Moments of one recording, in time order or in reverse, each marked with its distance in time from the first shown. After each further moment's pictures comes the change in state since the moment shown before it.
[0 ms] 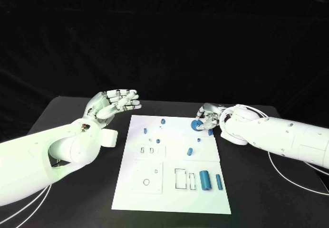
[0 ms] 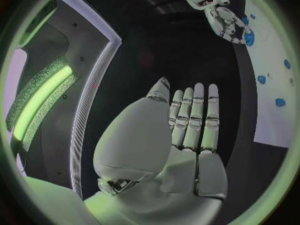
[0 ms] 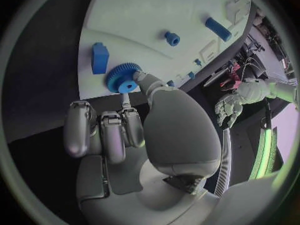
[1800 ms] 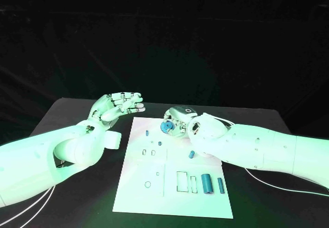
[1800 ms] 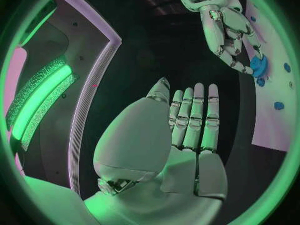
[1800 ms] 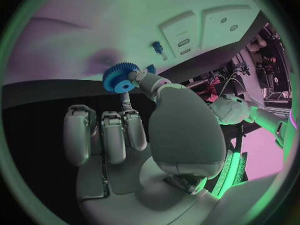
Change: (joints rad) left arm 0.000 0.015 0.000 -0.007 0.001 0.009 -0.013; left_hand 0.000 0.000 0.003 0.003 0.000 0.000 0.000 0.000 0.000 0.000 0.000 -0.004 0.000 0.000 0.000 0.000 0.002 0.000 0.000 0.000 0.000 -0.002; right arm -0.021 0.179 0.004 0.116 -0.279 -0.182 -0.075; right_hand -0.077 -0.032 0.244 -0.062 0.049 0.068 -0.009 0.009 -0.008 0.029 -0.017 0.024 0.000 -0.004 -0.004 0.008 0.000 -0.015 0.045 -0.016 0.053 0.008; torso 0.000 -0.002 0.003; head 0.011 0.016
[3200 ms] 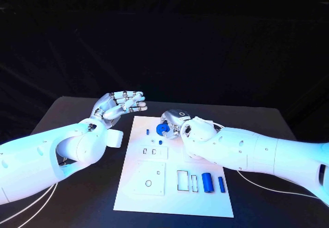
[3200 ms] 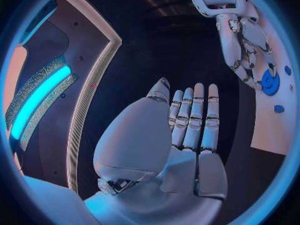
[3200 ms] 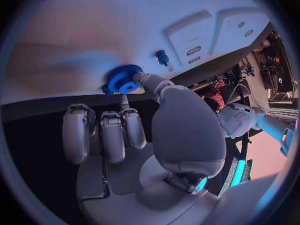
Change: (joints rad) left arm 0.000 0.008 0.000 -0.005 0.000 0.010 -0.007; left_hand 0.000 0.000 0.000 0.000 0.000 0.000 0.000 0.000 0.000 0.000 0.000 0.000 0.000 0.000 0.000 0.000 0.001 0.000 0.000 0.000 0.000 0.000; right arm -0.044 0.103 0.000 -0.122 -0.008 0.005 -0.029; right_hand -0.049 -0.018 -0.014 0.006 0.005 -0.092 0.030 -0.100 -0.017 -0.015 0.032 -0.024 0.000 0.000 0.018 0.000 0.000 0.000 -0.007 0.022 -0.012 0.000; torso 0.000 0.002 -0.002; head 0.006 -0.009
